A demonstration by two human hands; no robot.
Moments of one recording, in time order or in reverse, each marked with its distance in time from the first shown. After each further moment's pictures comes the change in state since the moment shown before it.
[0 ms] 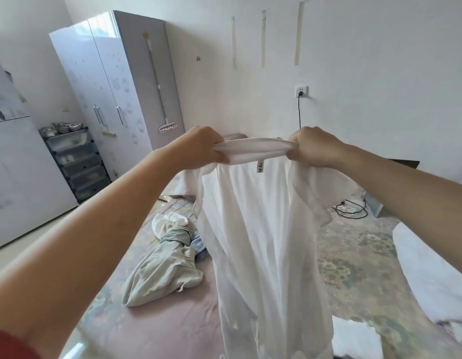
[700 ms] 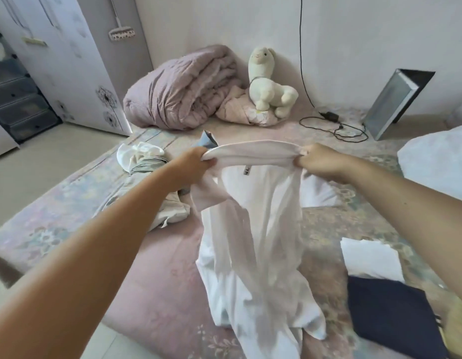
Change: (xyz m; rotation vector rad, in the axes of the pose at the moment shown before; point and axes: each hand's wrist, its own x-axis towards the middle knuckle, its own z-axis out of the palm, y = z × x) left_hand -0.048 -0.167 0.338 -0.507 -0.172 -0.282; right_hand -0.028 0.068 0.337 0.350 -0.259 0.411
